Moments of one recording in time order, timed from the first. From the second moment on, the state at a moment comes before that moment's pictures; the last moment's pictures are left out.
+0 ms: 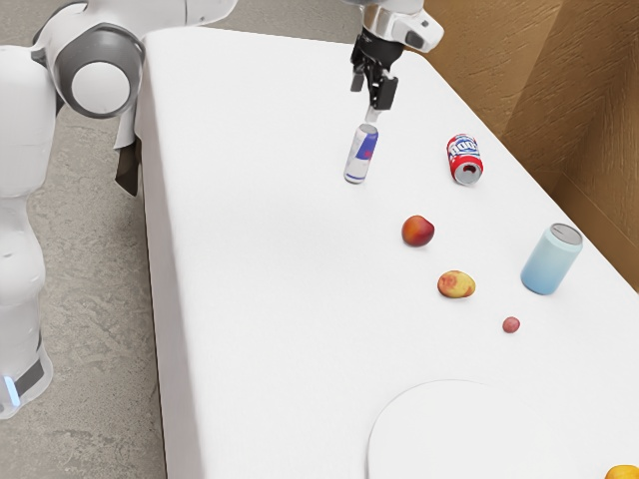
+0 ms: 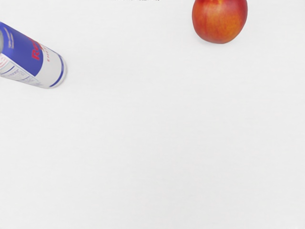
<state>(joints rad) 0.33 0.21 -0.22 -1.16 0.19 1.44 0.13</state>
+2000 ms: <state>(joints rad) -0.01 1.04 -0.22 -0.38 0.17 1.68 0.36</state>
